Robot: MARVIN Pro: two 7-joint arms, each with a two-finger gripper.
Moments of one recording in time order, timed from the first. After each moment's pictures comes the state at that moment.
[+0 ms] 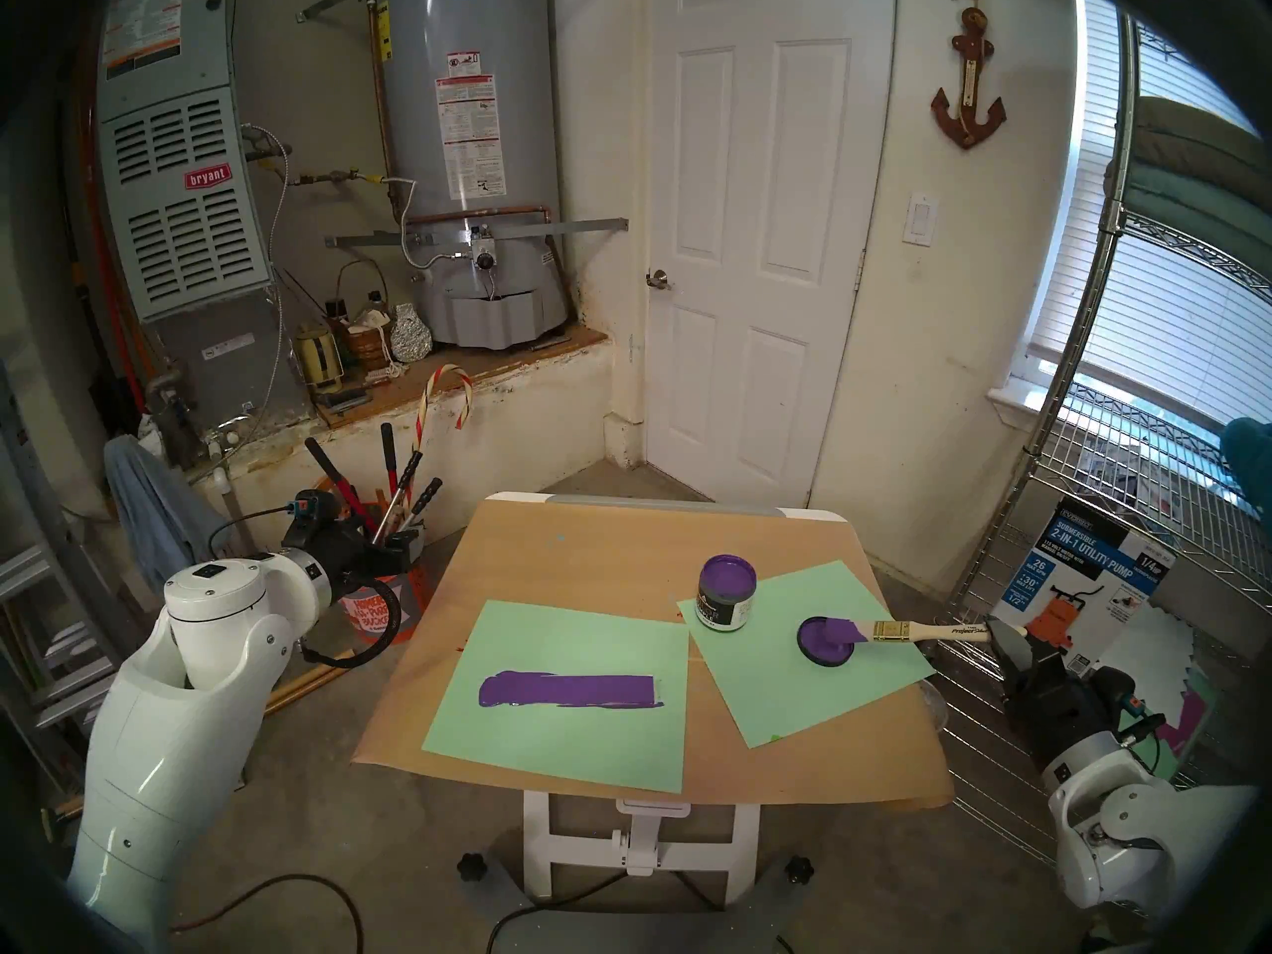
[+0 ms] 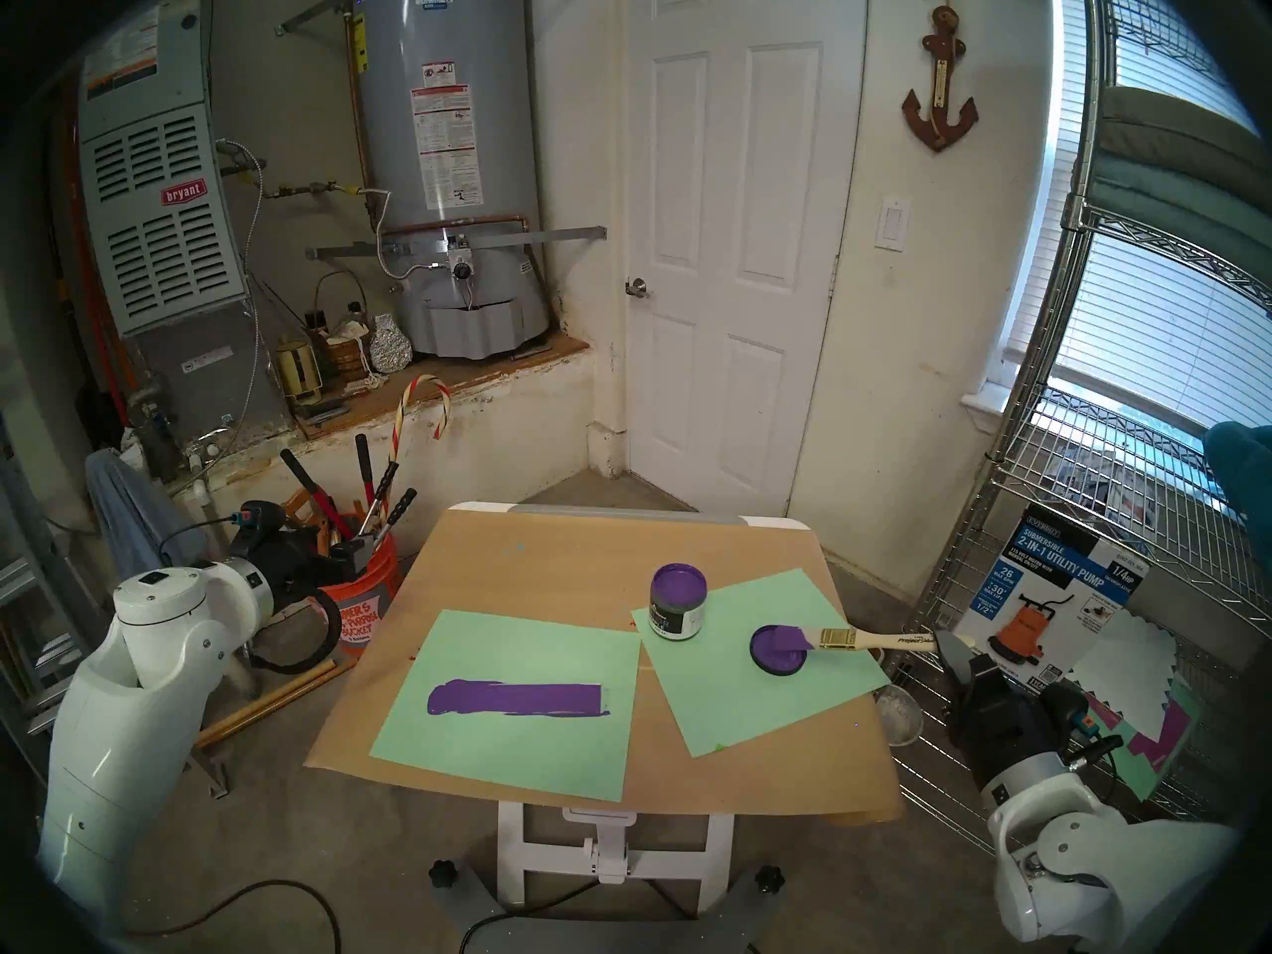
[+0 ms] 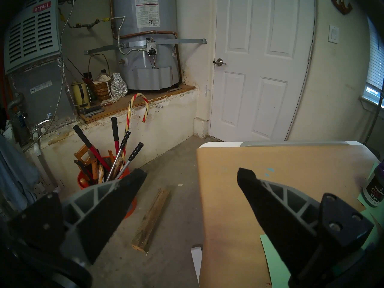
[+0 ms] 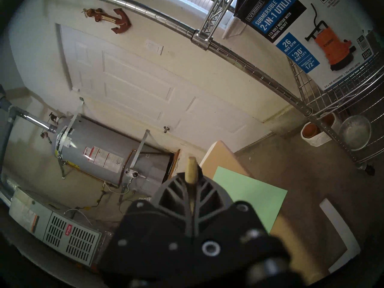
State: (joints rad) left arm 1.76 -0.95 -1.71 -1.93 -0.66 0.54 0.03; right arm -2.84 -0.42 1.95 -2.17 2.19 -0.61 0.33
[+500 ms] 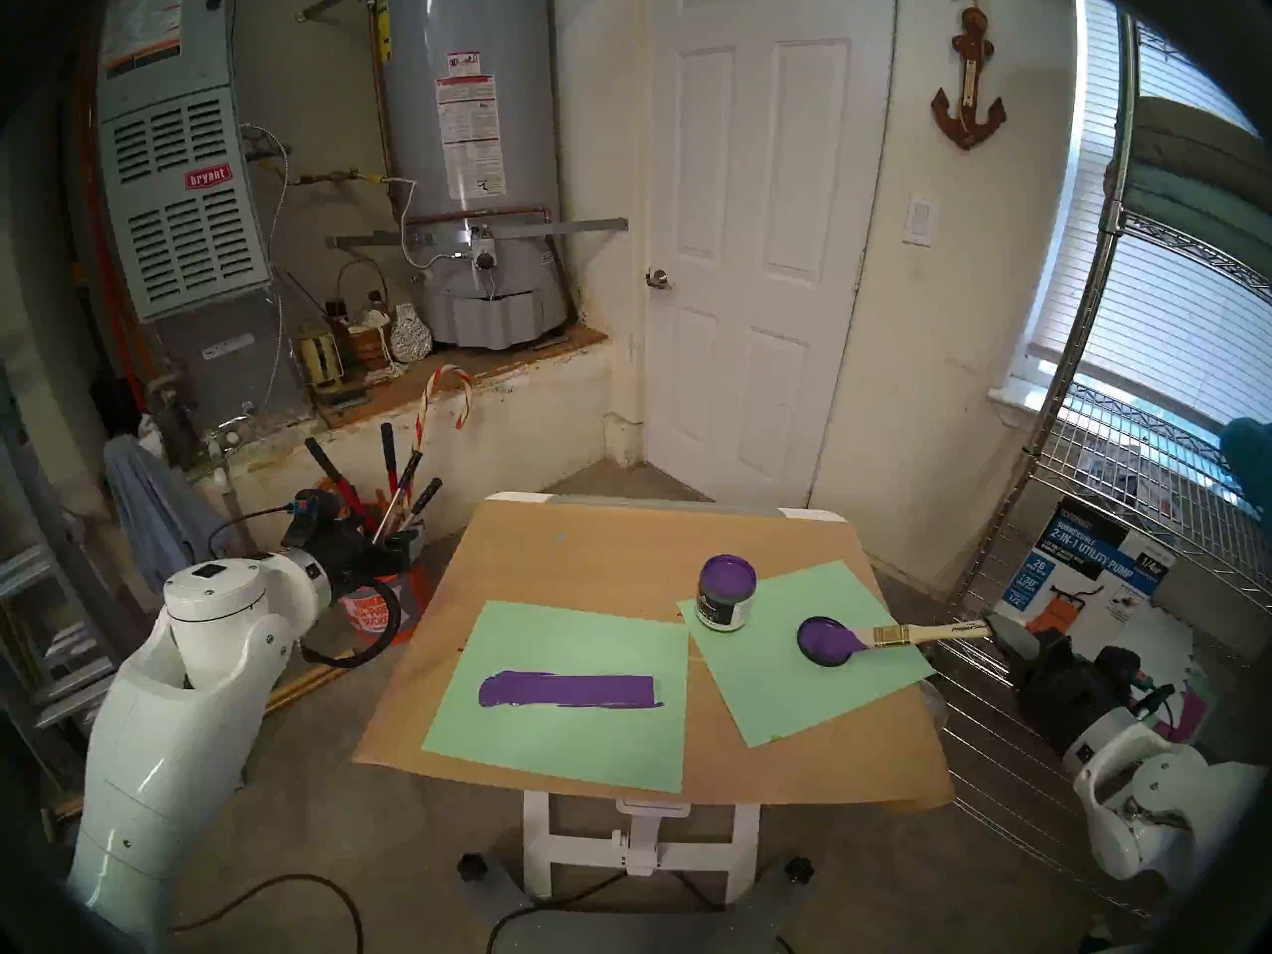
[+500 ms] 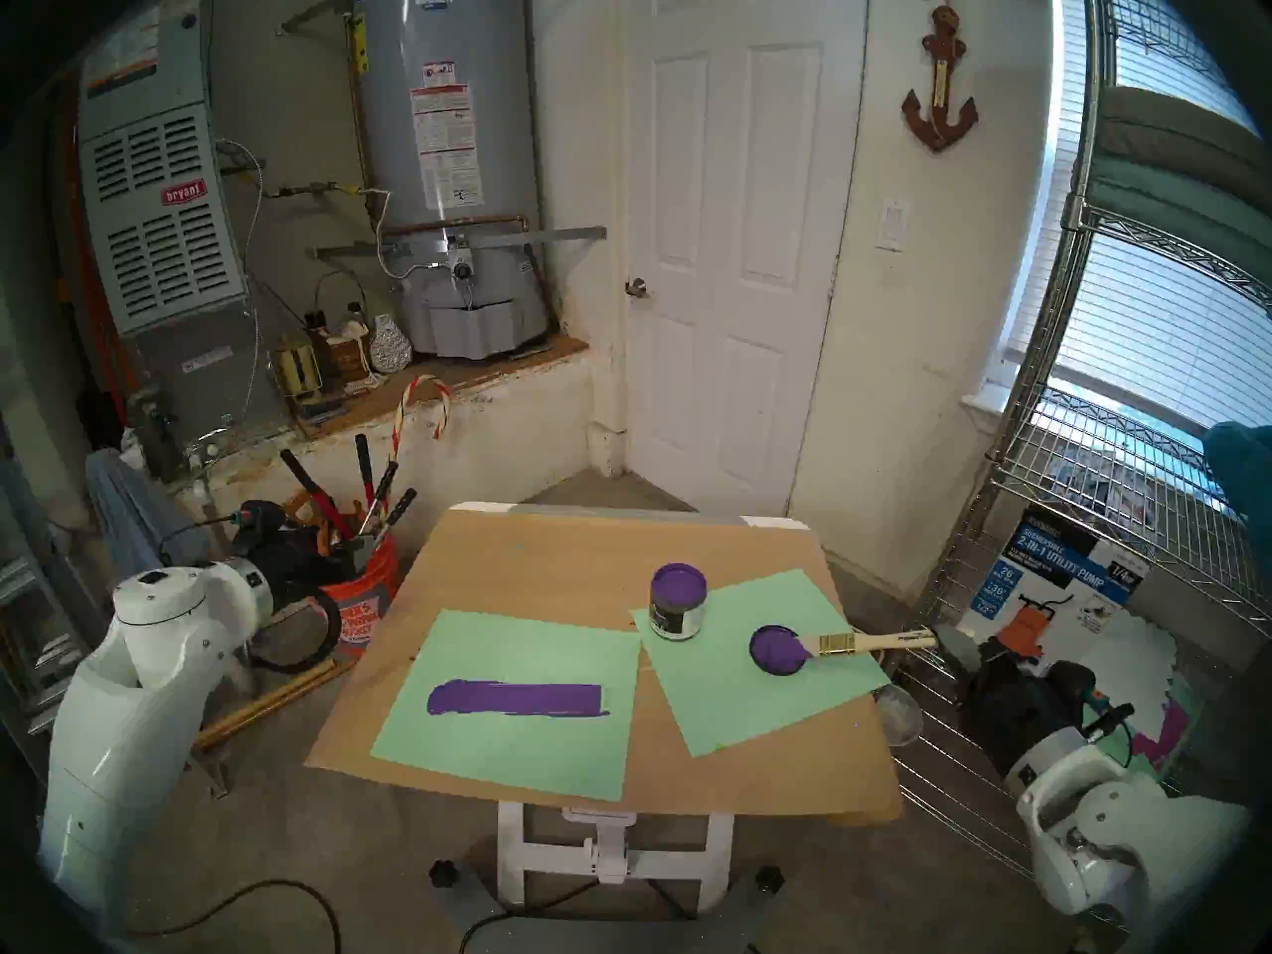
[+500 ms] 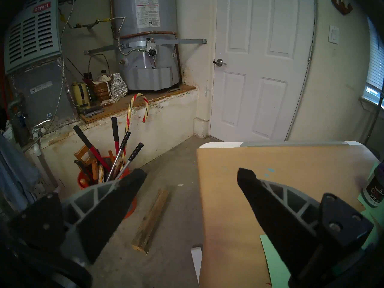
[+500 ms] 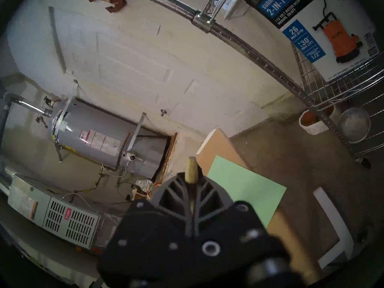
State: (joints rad) left arm 1.76 -0.95 -1.71 -1.93 -0.67 0.54 0.03; right arm -2.88 -0.47 2.08 -2.16 2.14 -0.41 0.23
